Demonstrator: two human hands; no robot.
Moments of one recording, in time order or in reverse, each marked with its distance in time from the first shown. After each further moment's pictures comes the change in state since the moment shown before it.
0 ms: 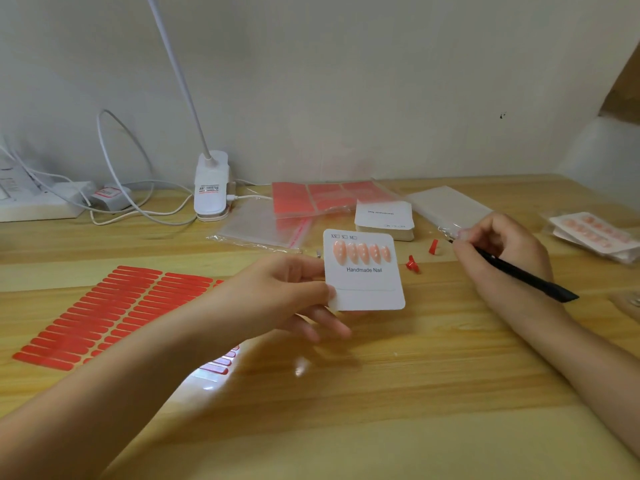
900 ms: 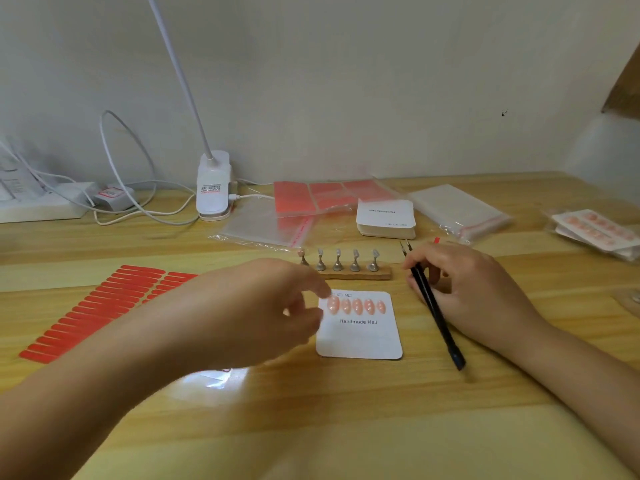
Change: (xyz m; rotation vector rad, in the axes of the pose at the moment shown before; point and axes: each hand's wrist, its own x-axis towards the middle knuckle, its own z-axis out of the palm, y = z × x) left_hand -0.021 0.015 -0.002 1.014 0.106 0.016; right_hand -0.015 -0.011 0.007 -0.297 -0.404 -0.417
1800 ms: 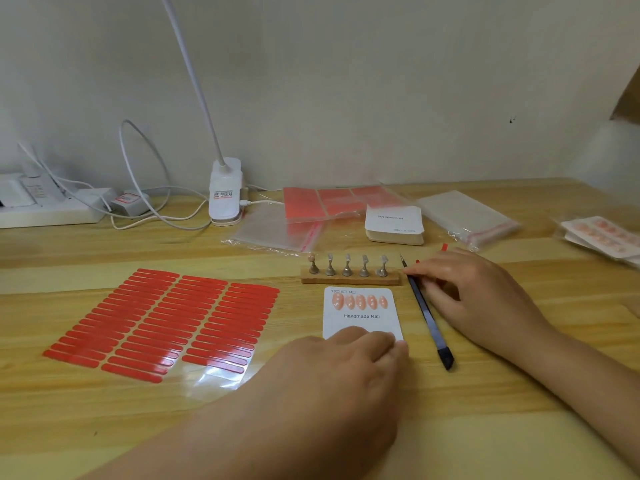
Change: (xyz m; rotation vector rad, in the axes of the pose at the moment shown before) left_hand -0.020 0.039 0.042 0.292 0.122 0.320; right_hand 0.000 -0.005 -0.002 -0.090 -0.046 0.019
